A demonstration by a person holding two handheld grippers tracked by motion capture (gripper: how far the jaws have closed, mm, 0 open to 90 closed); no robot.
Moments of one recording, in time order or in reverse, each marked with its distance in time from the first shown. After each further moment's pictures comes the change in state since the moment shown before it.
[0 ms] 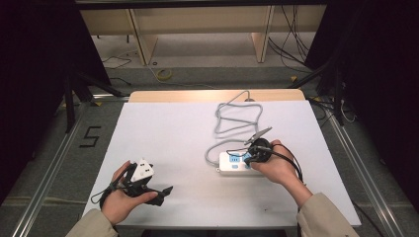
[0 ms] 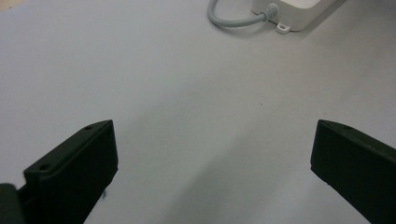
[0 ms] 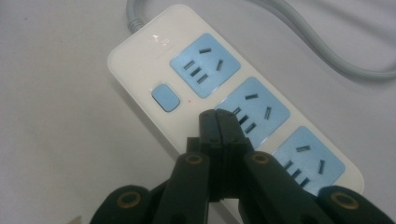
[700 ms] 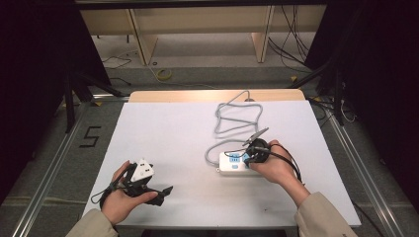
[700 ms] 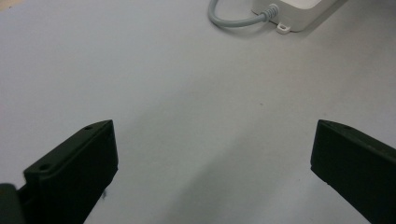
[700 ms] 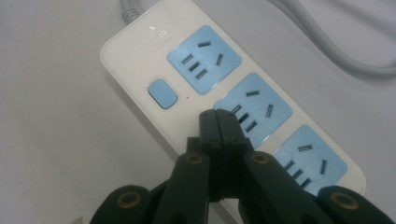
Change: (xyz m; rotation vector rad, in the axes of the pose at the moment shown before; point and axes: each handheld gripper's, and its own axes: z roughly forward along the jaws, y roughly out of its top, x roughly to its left) left arm 0.000 0.000 0.000 0.001 -0.001 -0.004; right arm 0.002 0.002 0.005 0.034 -0.021 -0.016
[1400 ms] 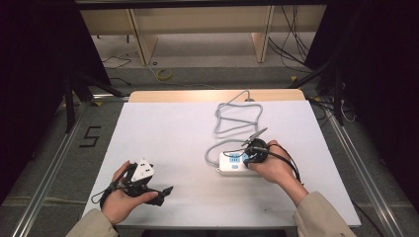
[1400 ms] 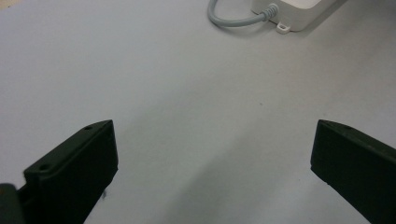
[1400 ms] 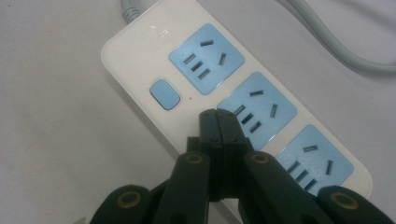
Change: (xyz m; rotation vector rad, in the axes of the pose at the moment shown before) left arm 0.000 0.000 0.001 0.000 0.000 -0.001; right arm 0.002 0.001 0.002 0.011 0.002 0.012
